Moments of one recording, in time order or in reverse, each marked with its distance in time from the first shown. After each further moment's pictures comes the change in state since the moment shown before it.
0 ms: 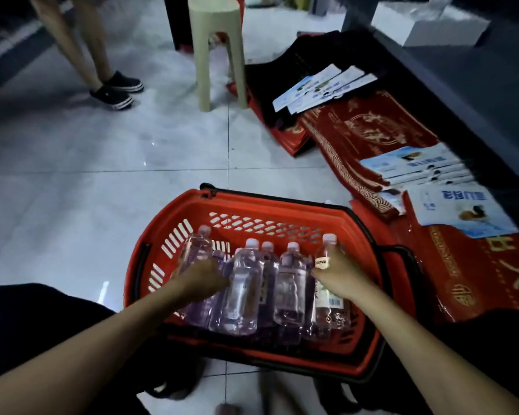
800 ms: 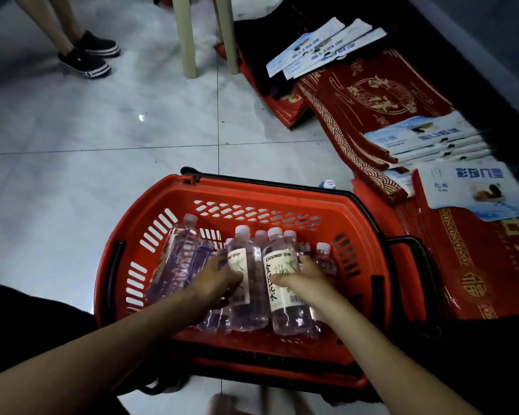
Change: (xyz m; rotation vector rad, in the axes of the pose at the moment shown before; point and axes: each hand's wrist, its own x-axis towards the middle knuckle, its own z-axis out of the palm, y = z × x) left_hand 0.044 0.003 0.053 -0.846 -0.155 -0.169; right_hand 0.032 -0.003 0.071 0.585 -0.204 0.150
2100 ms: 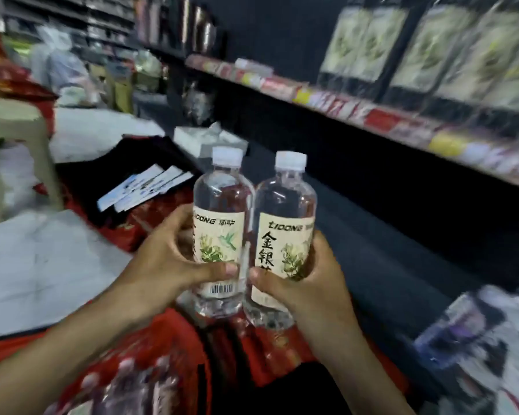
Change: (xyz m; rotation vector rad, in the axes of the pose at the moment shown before) left_hand -0.218 0.222 0.143 0.010 -0.447 1.065; right_hand -0.304 -0.072 -0.200 0.397 0.684 -0.761
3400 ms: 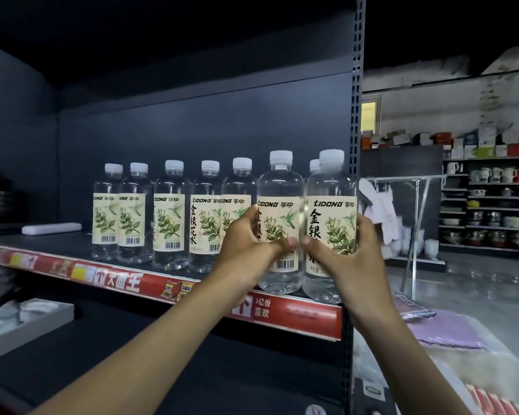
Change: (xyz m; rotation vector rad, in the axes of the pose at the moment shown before) left_hand 0.146 0.217 0.367 0.041 -0.438 0.339; right_hand 0.040 -0.156 -0.323 -0.288 0.883 -0.407
